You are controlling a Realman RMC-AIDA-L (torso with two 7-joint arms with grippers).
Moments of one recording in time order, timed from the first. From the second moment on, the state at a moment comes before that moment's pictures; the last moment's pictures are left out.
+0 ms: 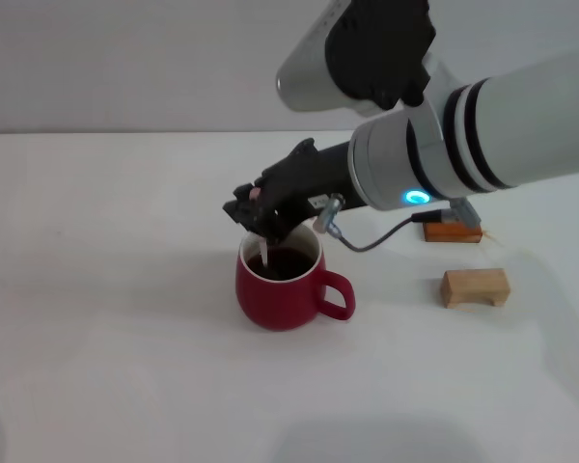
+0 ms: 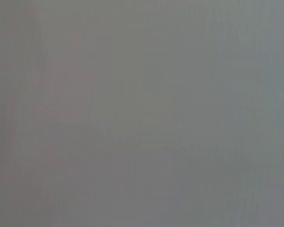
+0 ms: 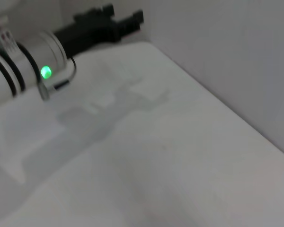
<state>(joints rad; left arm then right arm) -0.47 -2.05 -1.56 -0.22 2.39 1.00 -0.01 0.67 2.07 1.39 1.51 -2.33 1.10 -0.51</state>
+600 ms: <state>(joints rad) -0.47 -2.05 -1.56 -0.22 2.38 1.00 -0.01 0.69 2.08 1.32 1.42 -2.52 0.97 -0.49</state>
